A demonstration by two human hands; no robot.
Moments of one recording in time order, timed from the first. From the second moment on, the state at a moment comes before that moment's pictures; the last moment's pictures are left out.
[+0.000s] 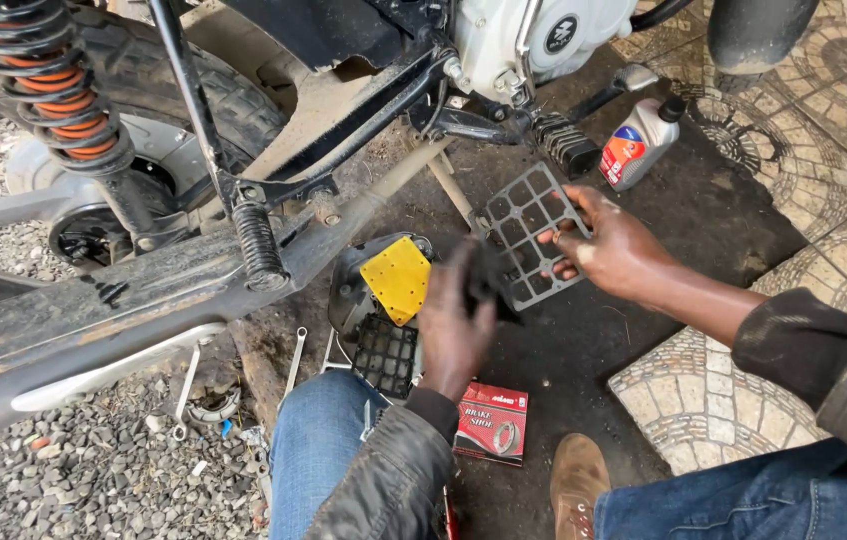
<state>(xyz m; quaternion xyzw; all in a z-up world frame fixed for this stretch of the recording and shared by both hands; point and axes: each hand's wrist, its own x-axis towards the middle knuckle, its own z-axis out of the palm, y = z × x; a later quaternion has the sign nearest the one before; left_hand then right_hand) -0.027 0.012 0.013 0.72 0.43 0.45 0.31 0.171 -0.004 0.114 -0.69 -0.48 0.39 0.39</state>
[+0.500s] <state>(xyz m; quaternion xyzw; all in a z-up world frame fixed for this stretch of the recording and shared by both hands) -0.011 -0.001 -0.012 0.74 0.37 0.50 0.28 0.123 -0.023 0.117 -0.60 -0.22 0.65 0.41</state>
